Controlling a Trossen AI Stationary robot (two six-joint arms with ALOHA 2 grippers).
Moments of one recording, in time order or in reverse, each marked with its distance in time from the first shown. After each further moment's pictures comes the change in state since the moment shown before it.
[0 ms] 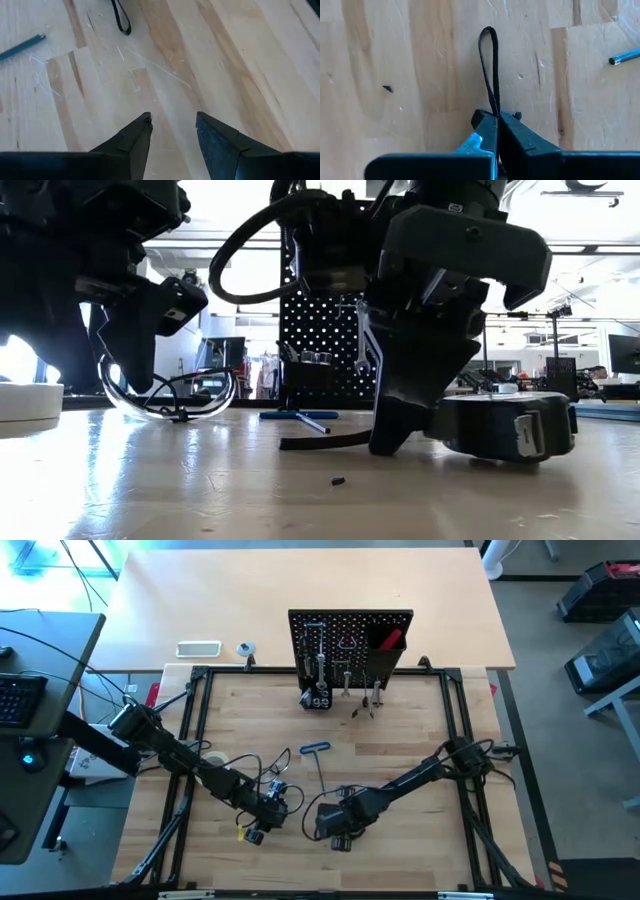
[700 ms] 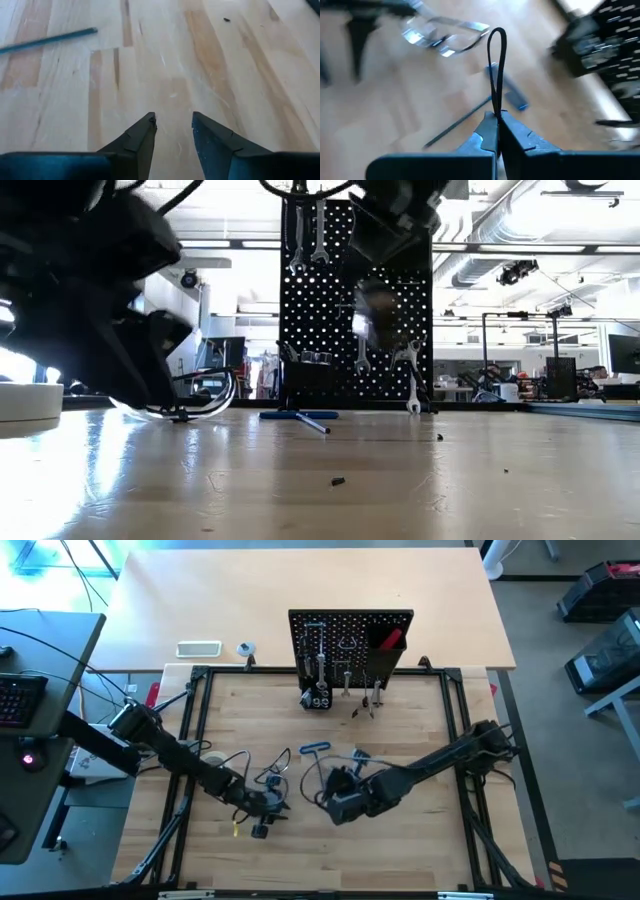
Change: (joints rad) left arm -0.009 -0.002 -0.239 0.442 -0.158 -0.176; right arm -0.031 -0.260 -0.002 -0.125 0.686 0.091
